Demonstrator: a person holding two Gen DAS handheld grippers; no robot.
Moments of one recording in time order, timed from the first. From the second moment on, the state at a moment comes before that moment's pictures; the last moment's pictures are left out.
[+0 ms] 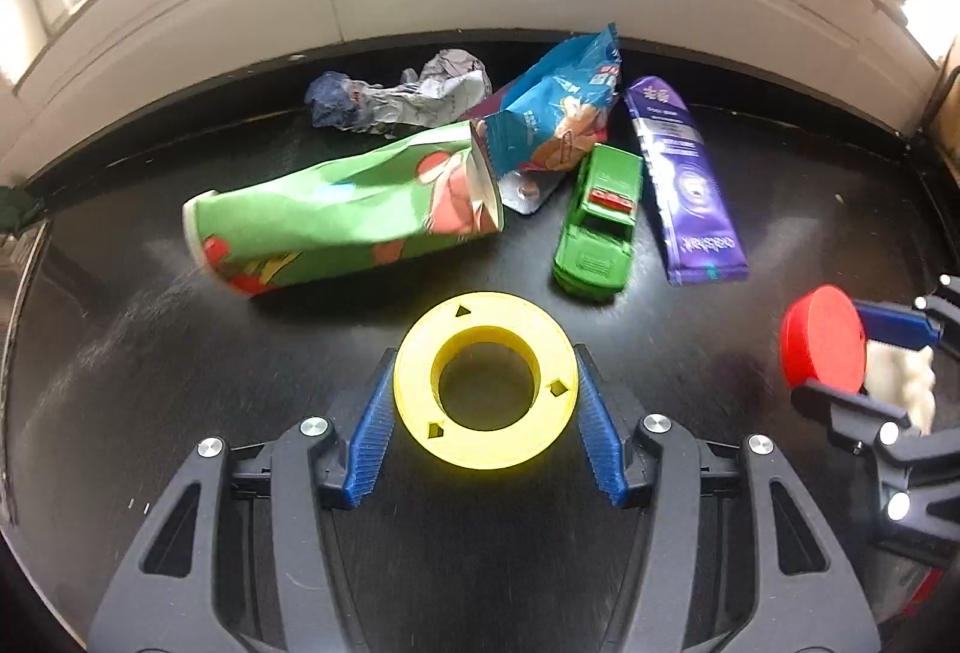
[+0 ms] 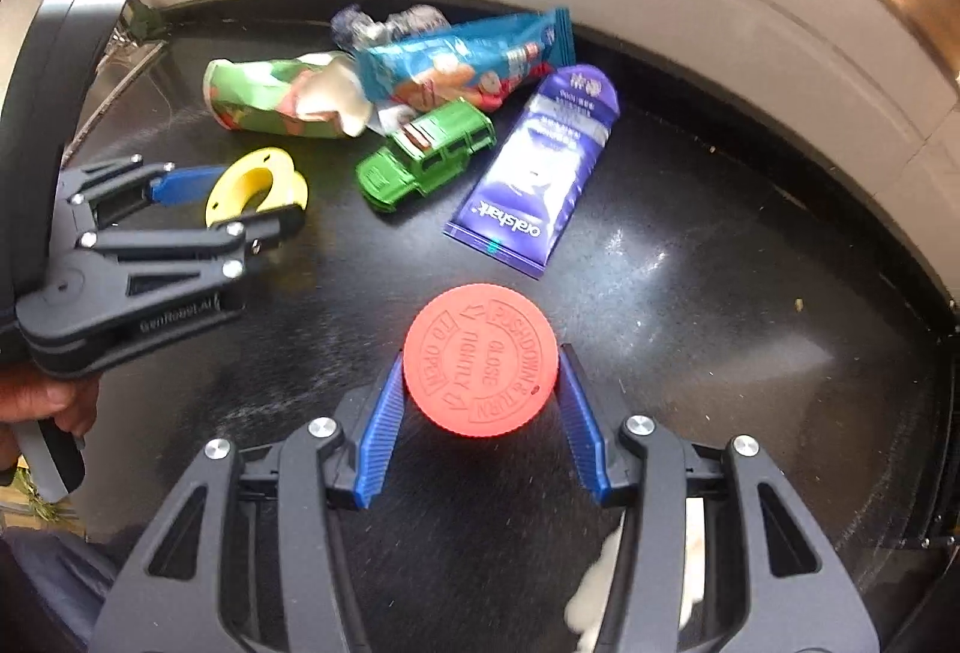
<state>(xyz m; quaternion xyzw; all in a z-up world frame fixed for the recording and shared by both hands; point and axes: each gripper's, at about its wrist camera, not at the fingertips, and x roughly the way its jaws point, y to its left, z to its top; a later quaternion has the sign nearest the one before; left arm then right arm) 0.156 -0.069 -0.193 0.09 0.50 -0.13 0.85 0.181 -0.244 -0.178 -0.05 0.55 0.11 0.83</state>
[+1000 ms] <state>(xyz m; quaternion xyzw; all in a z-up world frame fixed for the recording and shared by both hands) -0.009 -0.013 -0.142 0.08 0.49 -0.09 0.86 0.042 -0.212 -0.118 -0.06 0.51 0.14 0.85</state>
